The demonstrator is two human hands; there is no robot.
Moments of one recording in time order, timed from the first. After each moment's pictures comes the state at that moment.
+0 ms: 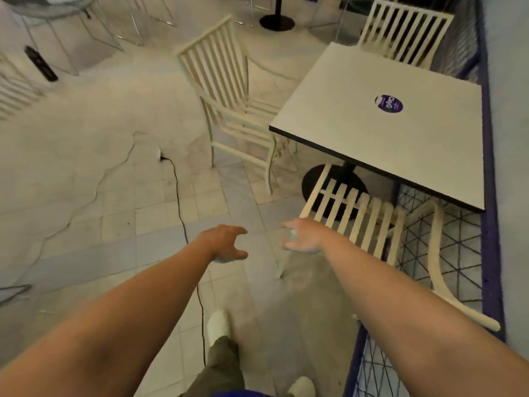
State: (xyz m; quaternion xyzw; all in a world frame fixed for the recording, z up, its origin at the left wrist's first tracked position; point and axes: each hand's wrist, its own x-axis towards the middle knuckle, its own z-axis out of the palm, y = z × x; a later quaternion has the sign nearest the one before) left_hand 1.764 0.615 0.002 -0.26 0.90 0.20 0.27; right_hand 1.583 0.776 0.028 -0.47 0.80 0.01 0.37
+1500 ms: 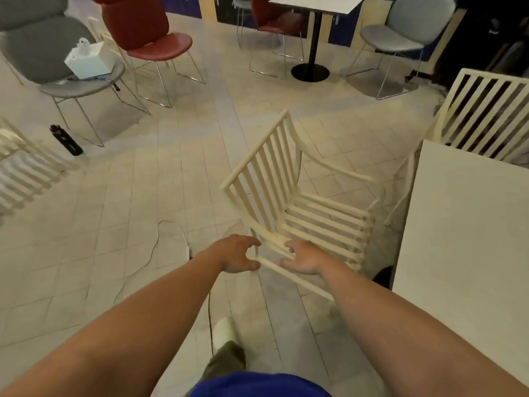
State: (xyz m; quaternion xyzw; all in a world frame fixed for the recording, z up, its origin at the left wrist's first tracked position) left_hand 1.453 -0.015 0.038 -0.24 0.91 0.22 0.25; right_hand 1.297 0.136 0.005 -0.40 0.82 -0.08 0.41
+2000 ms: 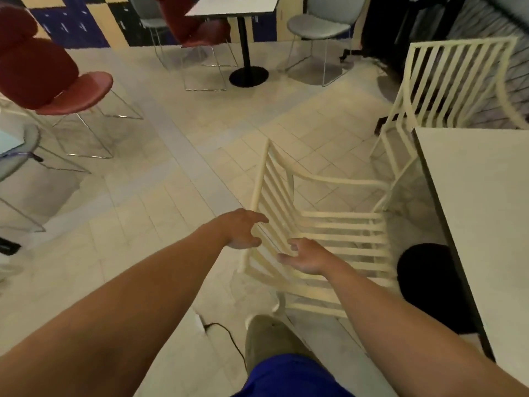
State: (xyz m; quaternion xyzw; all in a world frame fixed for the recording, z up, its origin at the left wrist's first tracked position) left_hand 1.282 -0.273 0.075 -0.06 0.95 0.12 0.28; right_hand 1.230 -0.066 0.003 -0.23 0.84 -0.27 0.40
